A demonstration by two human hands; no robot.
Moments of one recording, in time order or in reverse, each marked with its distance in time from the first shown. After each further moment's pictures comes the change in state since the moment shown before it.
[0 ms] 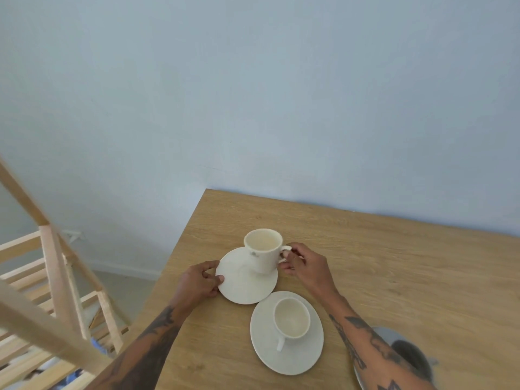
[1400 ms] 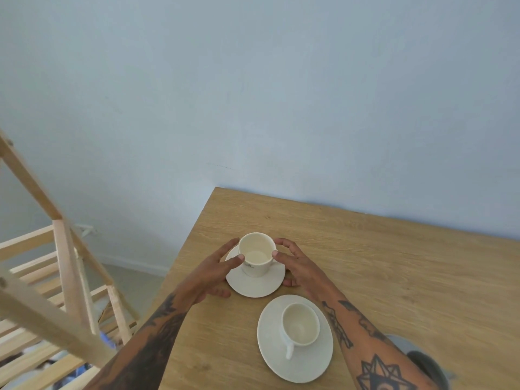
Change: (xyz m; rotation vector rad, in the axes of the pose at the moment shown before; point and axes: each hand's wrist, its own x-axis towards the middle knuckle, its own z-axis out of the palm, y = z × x) left_hand -0.003 0.040 -0.002 -0.123 -0.234 -0.092; right_hand 0.017 -0.010 0.026 0.012 -0.327 0.332
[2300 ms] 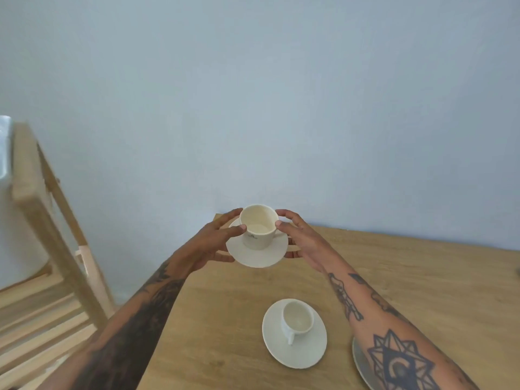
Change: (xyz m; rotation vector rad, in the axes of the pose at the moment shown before) left_hand -0.085 0.099 -0.034 0.019 -0.056 0.292; right_hand -0.079 -0.105 -0.003 0.006 0.053 -0.257
